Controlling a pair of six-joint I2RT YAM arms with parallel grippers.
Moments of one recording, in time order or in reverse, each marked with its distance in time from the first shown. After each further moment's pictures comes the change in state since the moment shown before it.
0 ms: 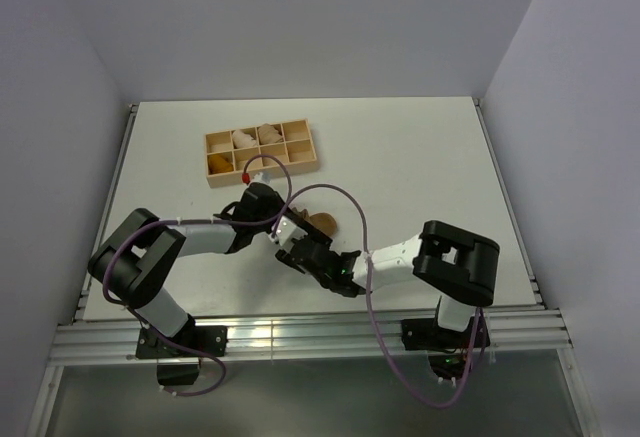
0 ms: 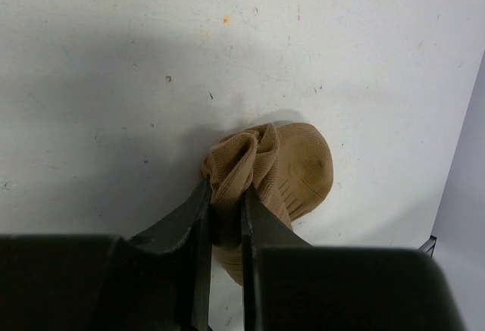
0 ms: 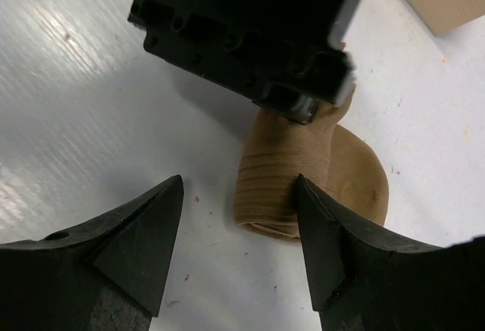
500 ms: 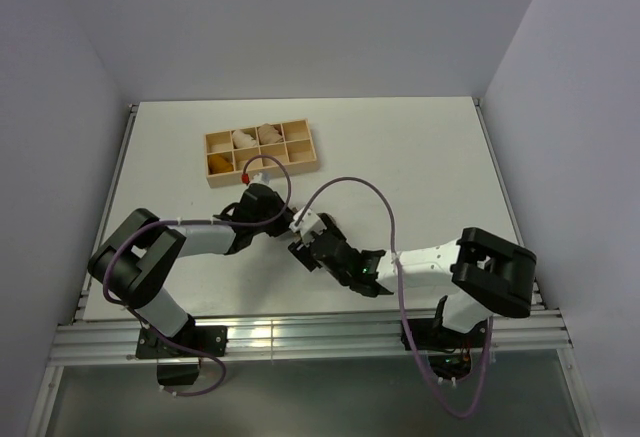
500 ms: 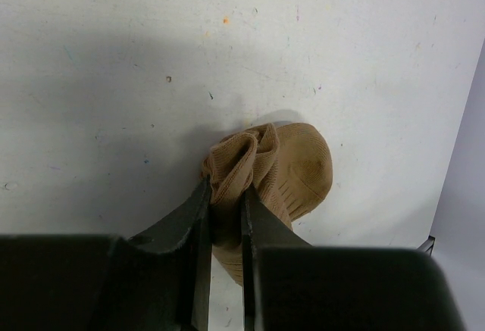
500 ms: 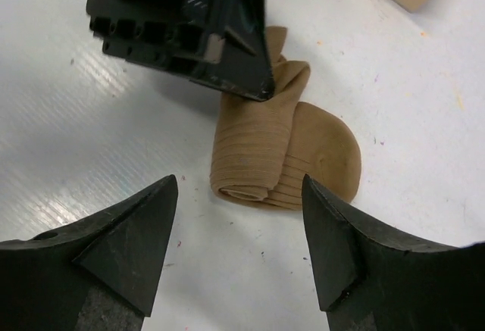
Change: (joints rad) left arm 0.000 0.000 -0.011 0.021 -0.001 -0.002; right arm -0.047 -0.206 -0.114 -0.005 -0.039 0.143
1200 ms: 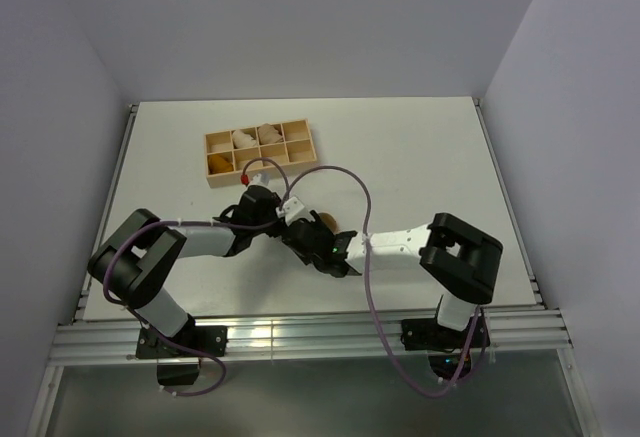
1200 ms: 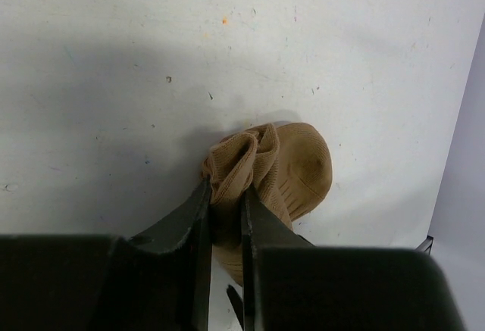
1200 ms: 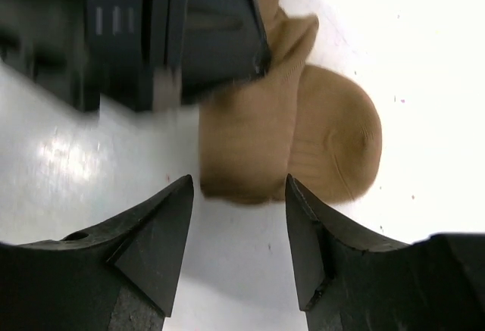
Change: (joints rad) left arm 0.001 0.000 -0.021 0.040 0.000 0.000; right arm -0.028 0.237 0.326 -0.457 0.035 0.170
